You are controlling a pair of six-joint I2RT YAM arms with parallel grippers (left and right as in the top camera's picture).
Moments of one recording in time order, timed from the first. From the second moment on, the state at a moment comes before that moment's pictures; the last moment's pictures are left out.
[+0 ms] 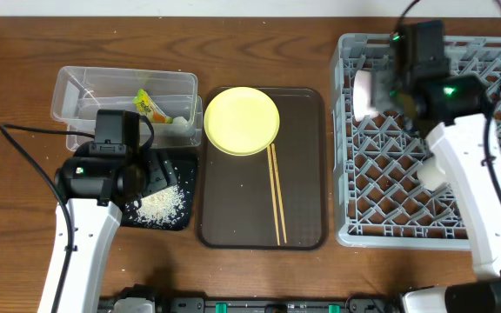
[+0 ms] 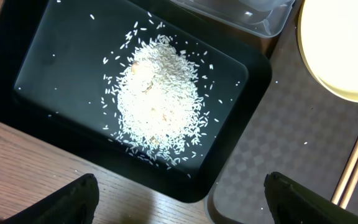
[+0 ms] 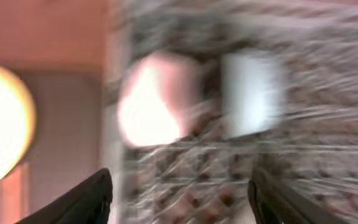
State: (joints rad) left arm -0.05 1.19 1.09 -1.15 -0.06 -0.44; right arm 0.24 1.59 1.57 -0.99 0.16 0.15
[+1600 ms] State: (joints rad) left arm -0.05 1.19 1.09 -1.16 -0.06 -0.44; right arm 0.72 1.89 1.20 -0.83 0.06 0.49
